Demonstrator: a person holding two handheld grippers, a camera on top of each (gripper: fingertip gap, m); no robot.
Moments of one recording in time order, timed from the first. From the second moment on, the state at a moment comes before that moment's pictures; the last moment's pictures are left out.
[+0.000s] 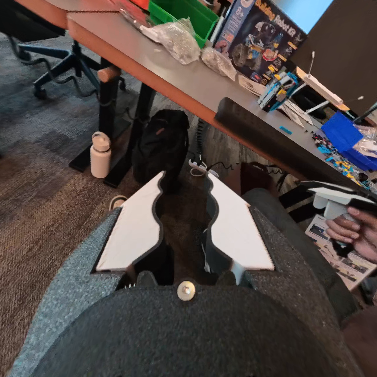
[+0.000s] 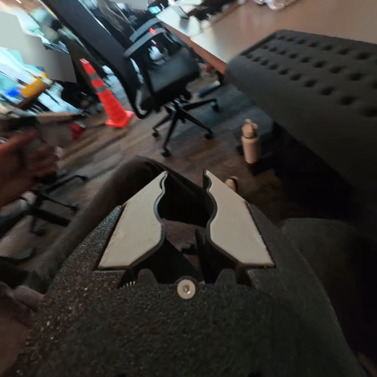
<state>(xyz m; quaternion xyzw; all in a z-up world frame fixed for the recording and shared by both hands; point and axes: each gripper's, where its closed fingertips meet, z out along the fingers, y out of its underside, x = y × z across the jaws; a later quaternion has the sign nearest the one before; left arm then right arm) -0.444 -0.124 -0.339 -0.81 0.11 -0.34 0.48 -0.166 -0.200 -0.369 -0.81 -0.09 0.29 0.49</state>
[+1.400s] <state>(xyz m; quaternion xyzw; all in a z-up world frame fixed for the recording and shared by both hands) -0.186 0.021 -0.316 -0.68 0.43 -0.32 0.50 -0.038 -0.116 -0.274 -0.79 0.04 0.19 0.58</state>
